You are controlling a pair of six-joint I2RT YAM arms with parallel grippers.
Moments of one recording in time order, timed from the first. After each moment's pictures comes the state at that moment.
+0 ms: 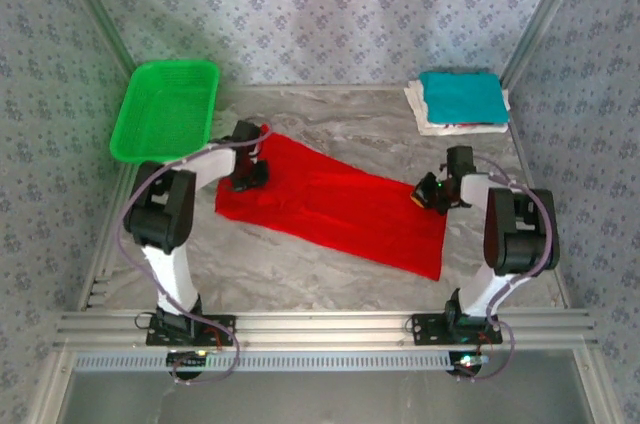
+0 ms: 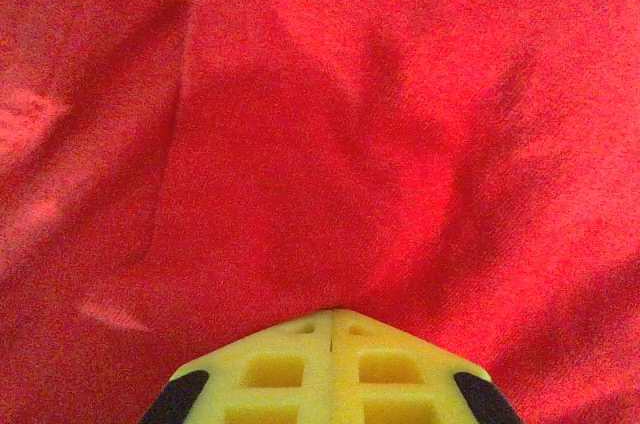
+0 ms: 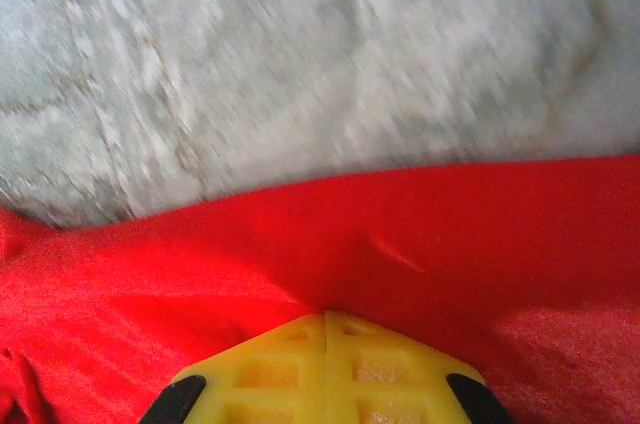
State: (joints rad) left arm -0.32 1.94 1.28 -0.56 0.05 -0.48; right arm -0.04 1.65 0.79 -0.30 -0.42 0.68
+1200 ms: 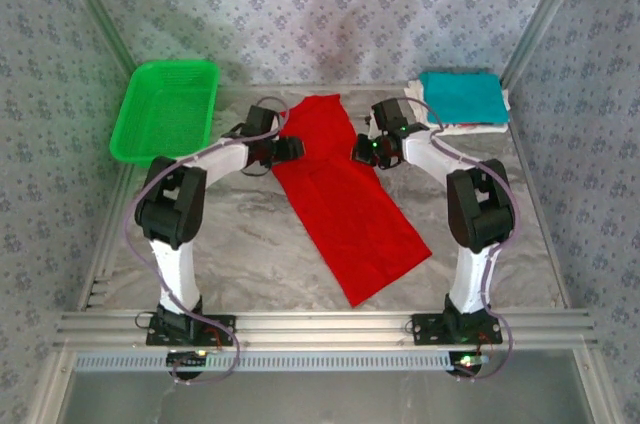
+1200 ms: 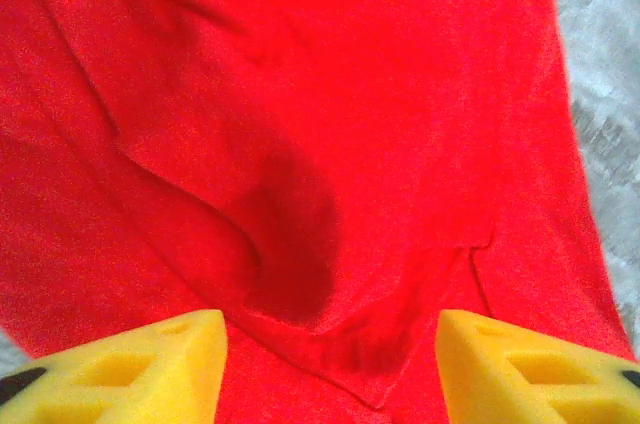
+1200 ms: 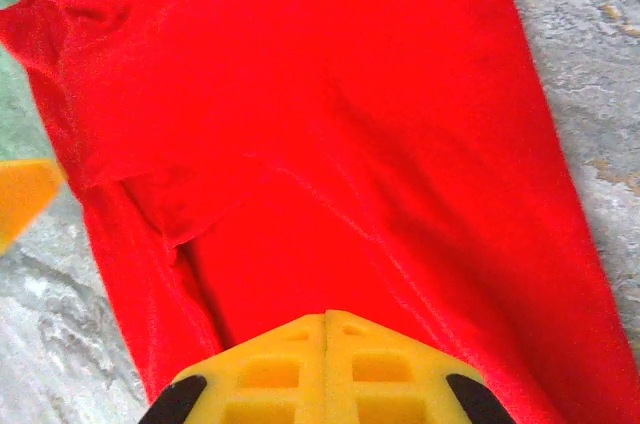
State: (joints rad) left arm -0.39 1.99 1.36 -0.27 0.25 -0.58; right arm 0.35 1.91 1.40 -0.47 -0.33 0.51
